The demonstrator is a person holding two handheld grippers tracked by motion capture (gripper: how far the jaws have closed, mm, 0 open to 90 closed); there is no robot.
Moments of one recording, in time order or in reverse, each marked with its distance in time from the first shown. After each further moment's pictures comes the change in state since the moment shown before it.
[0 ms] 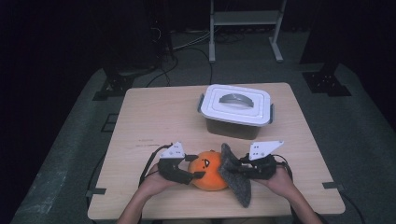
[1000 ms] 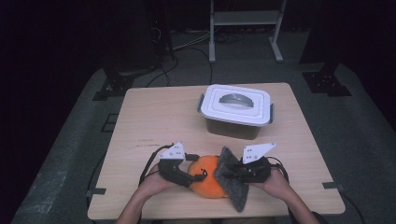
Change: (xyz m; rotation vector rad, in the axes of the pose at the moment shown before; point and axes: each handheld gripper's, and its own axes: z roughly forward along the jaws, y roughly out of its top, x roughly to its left) left arm -0.006 0.006 -0.001 -0.013 -0.042 0.023; right arm 0.010 0.002 0.014 0.041 0.056 -0.003
